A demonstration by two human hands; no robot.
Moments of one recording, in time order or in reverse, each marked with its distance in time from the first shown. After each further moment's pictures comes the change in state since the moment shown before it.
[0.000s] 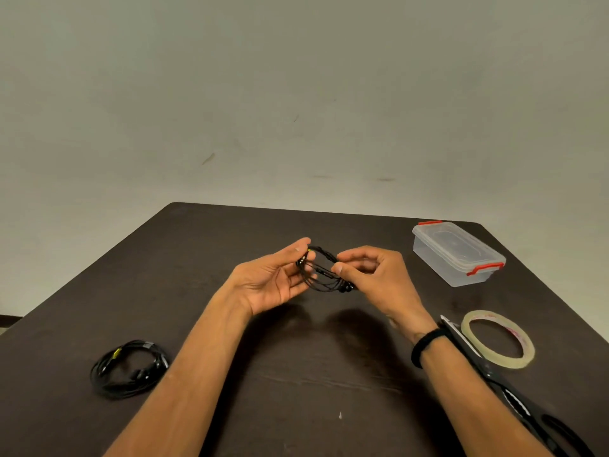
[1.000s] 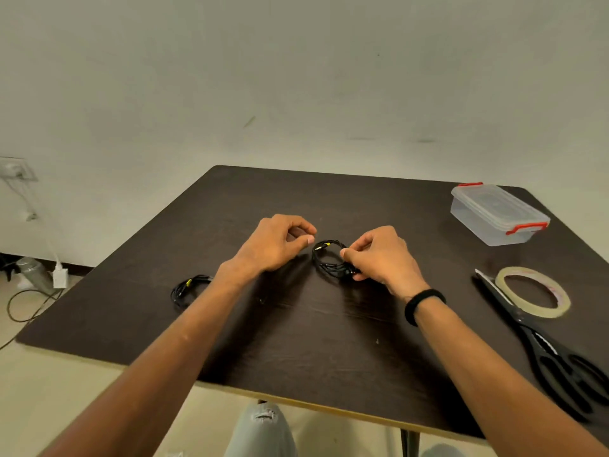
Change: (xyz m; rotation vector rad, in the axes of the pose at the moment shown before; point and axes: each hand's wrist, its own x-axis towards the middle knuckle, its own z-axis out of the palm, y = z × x) left_hand -0.061 0.003 -0.049 1.568 0.360 0.526; right_hand -0.037 -0.020 0.060 -0.390 -0.080 0.280
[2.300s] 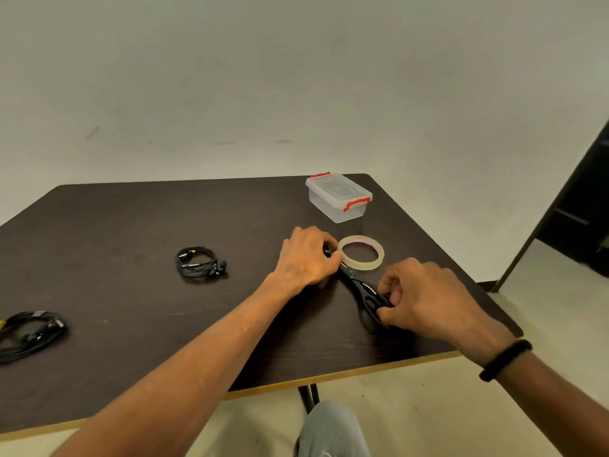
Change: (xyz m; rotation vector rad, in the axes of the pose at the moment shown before) left_hand 0.015 0.203 0.195 0.095 -0.160 0.211; right_hand -0.163 0.108 -0.205 -0.695 0.034 0.199
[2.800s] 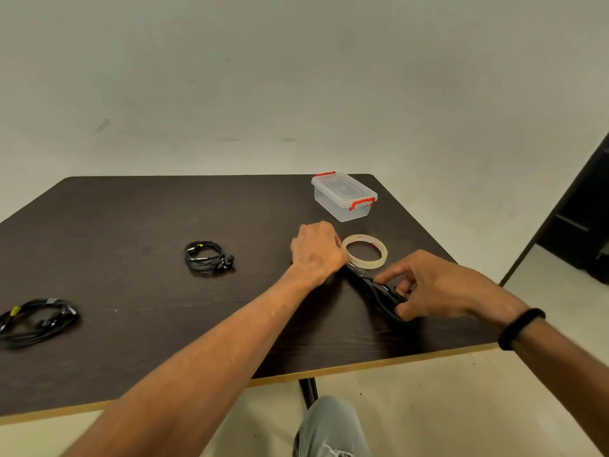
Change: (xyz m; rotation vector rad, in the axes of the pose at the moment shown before) left_hand 0.006 0.023 0.001 -0.032 0.054 -0.206; right_hand 0.022 0.020 -0.019 0.201 -0.293 -0.135
